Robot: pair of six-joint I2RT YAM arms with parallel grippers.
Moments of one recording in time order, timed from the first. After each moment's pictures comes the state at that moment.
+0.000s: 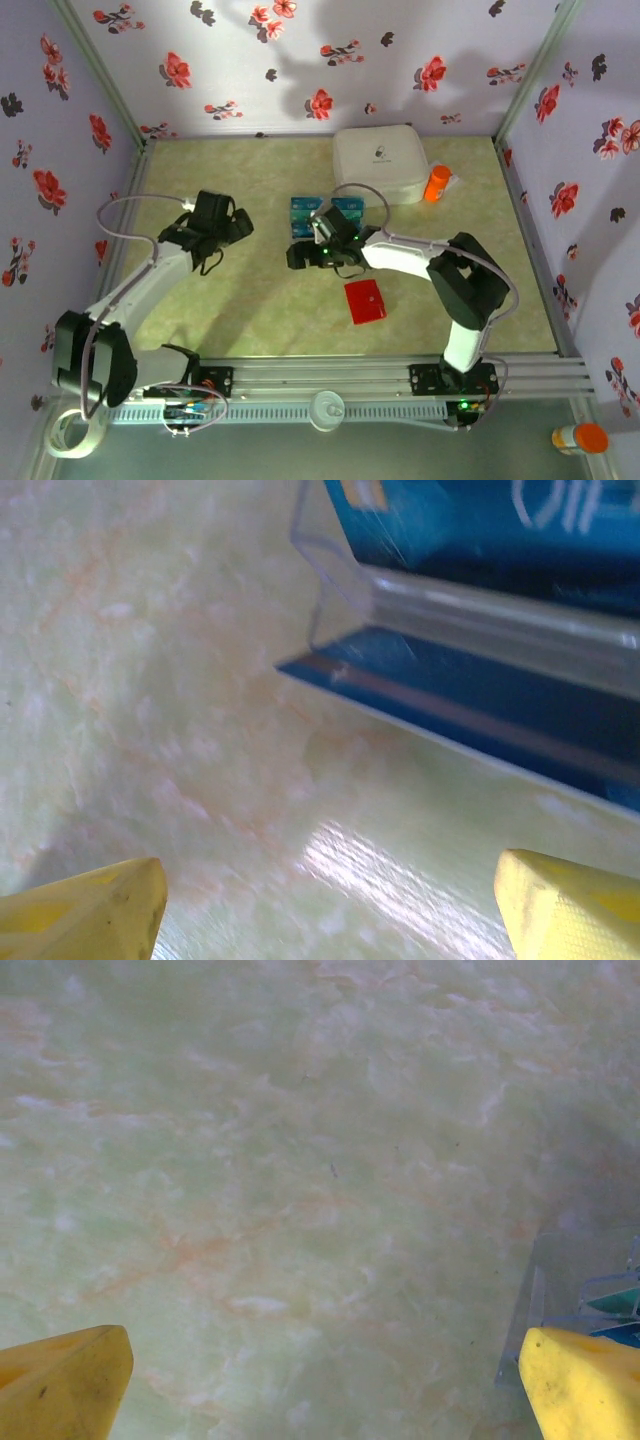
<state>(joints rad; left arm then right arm) -0.38 1.24 0.90 -0.56 -0.25 -0.74 0.81 1.80 1.11 -0.21 -0.25 0.62</state>
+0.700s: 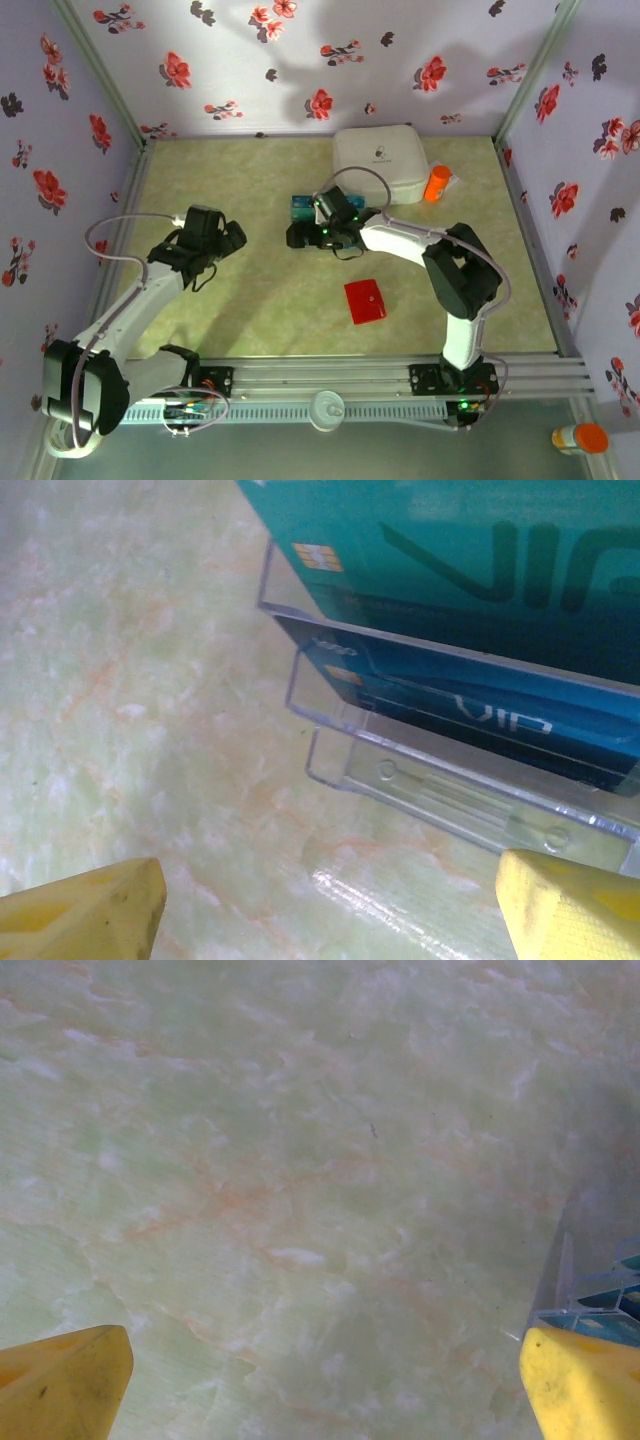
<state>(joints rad) -0.36 1.11 0.78 -0.58 -0.22 -0.78 0.74 1.85 1.24 -0.27 -0.28 0.61</state>
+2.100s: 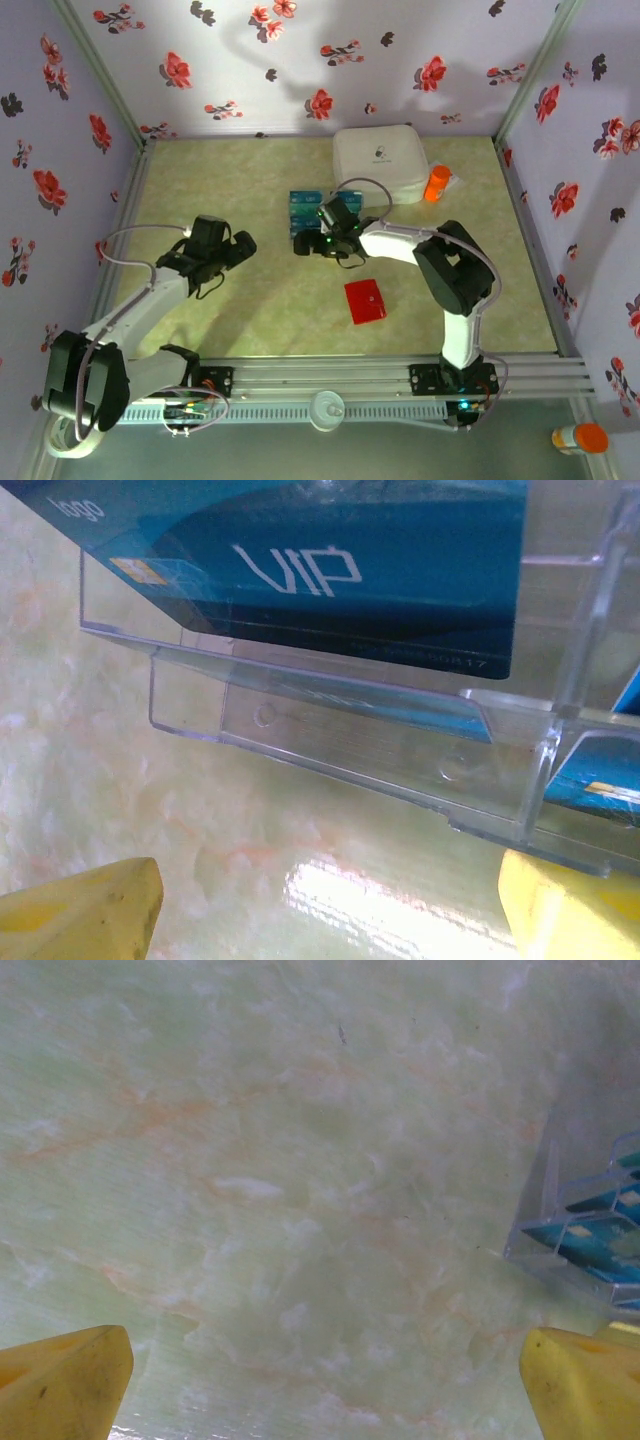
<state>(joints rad) -0.38 1.14 0.67 -0.45 -0.08 -0.84 0.72 1.92 1.17 -0.19 -0.21 0.66</state>
